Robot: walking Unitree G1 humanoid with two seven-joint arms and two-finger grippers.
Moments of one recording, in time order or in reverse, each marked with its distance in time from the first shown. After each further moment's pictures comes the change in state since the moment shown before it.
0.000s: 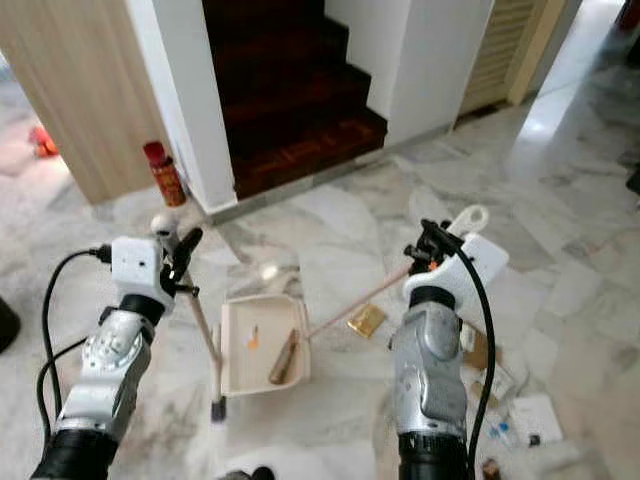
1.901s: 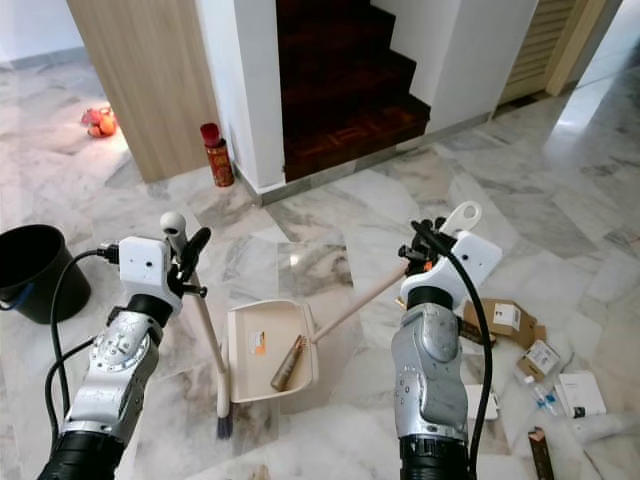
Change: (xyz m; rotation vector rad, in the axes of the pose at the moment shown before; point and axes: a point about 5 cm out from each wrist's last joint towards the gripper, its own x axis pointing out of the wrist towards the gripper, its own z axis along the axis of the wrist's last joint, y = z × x) left arm 0.000 -0.003 0.003 -0.018 -0.002 -0.005; right arm -0.001 0.008 0.001 -0.048 -0.002 0.046
